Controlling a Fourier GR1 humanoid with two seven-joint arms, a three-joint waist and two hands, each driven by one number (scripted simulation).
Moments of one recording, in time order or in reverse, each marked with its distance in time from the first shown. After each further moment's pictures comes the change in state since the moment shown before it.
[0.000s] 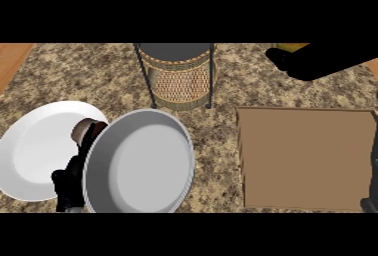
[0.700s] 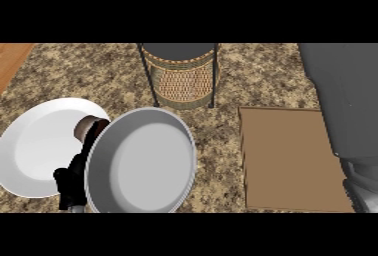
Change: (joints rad) left arm -0.010 -0.014 0.000 -0.002 -0.010 -0.013 0.013; right arm -0.207 0.073 0.037 0.471 0.107 -0.142 -0.170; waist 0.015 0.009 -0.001
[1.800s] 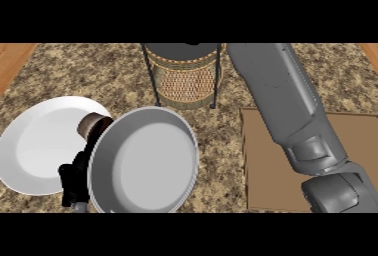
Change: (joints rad) left arm -0.021 -0.012 0.006 0.017 -0.018 -0.014 0.012; right arm -0.089 0.193 -0.122 0.512 -0.005 -0.354 -0.232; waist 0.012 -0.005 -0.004
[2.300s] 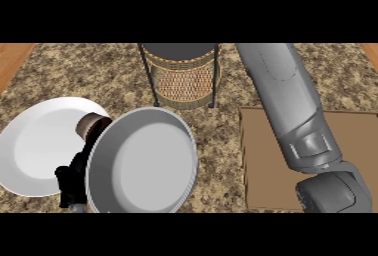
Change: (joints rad) left arm 0.010 0.000 0.011 -0.004 0.003 -0.013 -0.012; right arm -0.007 0.026 -0.160 0.064 -0.178 -0.147 -0.148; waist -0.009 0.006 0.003
